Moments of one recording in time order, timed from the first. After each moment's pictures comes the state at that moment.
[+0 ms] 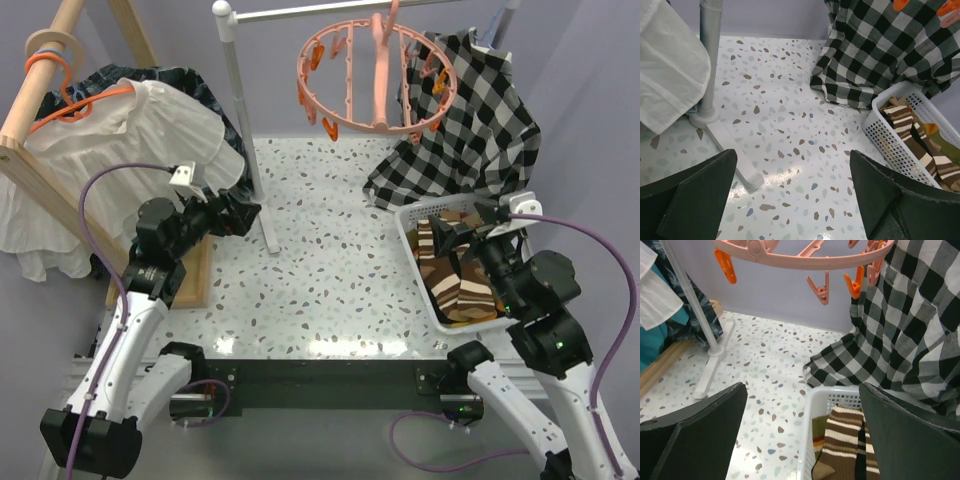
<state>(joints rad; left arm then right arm) -0.16 0.82 0.79 -0.12 0.33 -0.37 0.41 0.50 0.98 -0.43 0.11 0.02</state>
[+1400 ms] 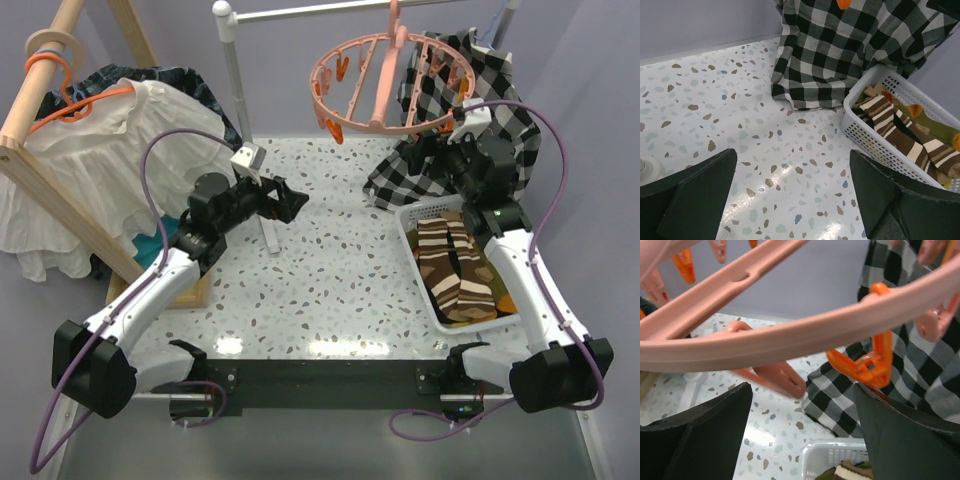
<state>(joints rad) -0.43 1.17 0.90 0.14 0.28 -0.28 0.19 1.20 1.20 -0.10 -0.09 0.11</state>
